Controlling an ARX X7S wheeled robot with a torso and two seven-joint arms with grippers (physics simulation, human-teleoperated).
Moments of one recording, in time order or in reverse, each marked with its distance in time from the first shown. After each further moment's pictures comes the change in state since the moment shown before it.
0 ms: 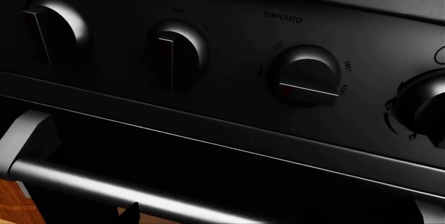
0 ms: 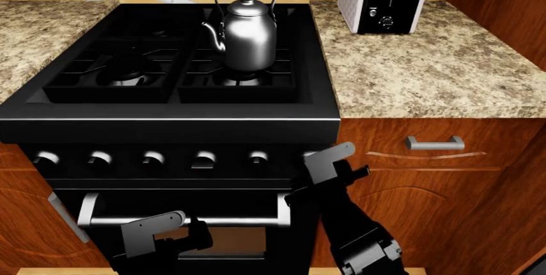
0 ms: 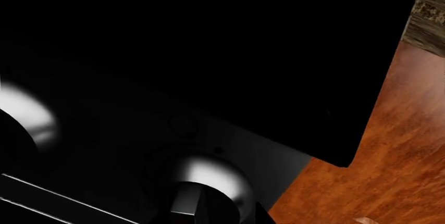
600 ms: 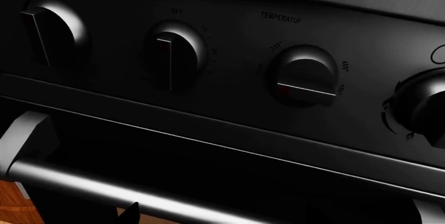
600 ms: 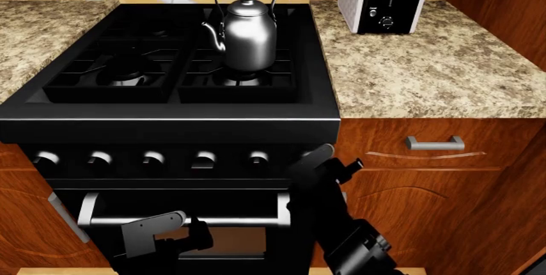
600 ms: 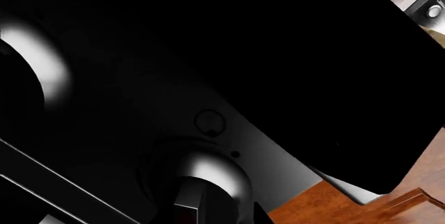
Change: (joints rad) left arm 0.004 0.007 -0.011 0.007 0.012 -0.007 0.010; right arm 0.008 -0.017 -0.082 -0.010 -0.227 0.091 0.091
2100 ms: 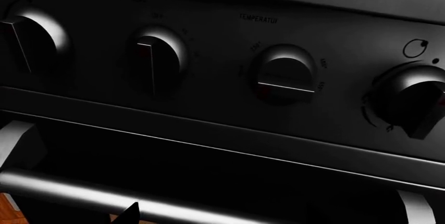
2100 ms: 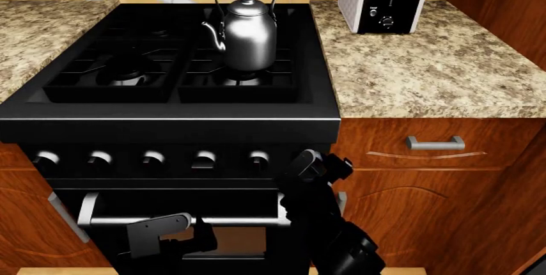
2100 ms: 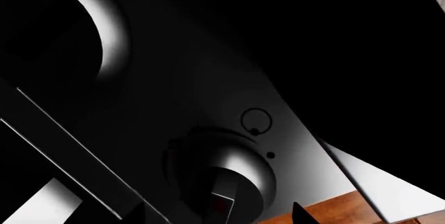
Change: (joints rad) left arm 0.014 0.016 -0.010 0.026 0.051 -0.012 0.039; right arm -0.034 -0.036 0.026 -0.075 -0.236 0.164 -0.029
